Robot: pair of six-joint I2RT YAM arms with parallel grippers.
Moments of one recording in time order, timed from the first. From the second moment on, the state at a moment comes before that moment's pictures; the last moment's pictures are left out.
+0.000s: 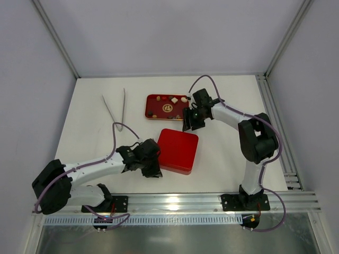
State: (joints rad) left arm -0.94 1.24 0.68 -0.55 0.08 -1.09; right arm 0.43 1.90 1.33 -0.52 -0.29 0.24
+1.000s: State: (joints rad) left arm -0.72 1.45 0.76 -0.53 0.00 -1.01; right arm 0.48 1.74 1.03 -0.39 -0.24 0.31
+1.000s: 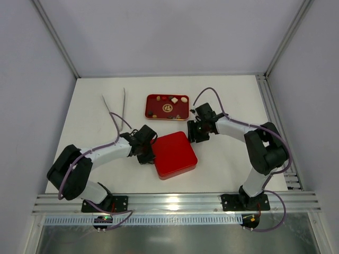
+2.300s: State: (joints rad) left arm -0.42 1.43 0.92 -0.57 0.17 -0.75; right arm 0.35 1.40 0.75 -0.26 -0.25 0.53
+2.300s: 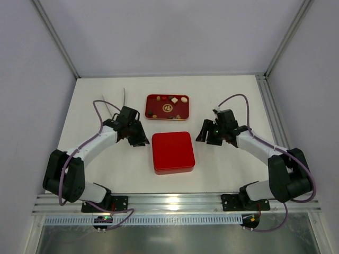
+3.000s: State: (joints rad) left arm -0.41 1.32 0.74 -0.40 0.39 -0.76; right arm 0.27 1.31 0.44 0.23 -0.62 0.76
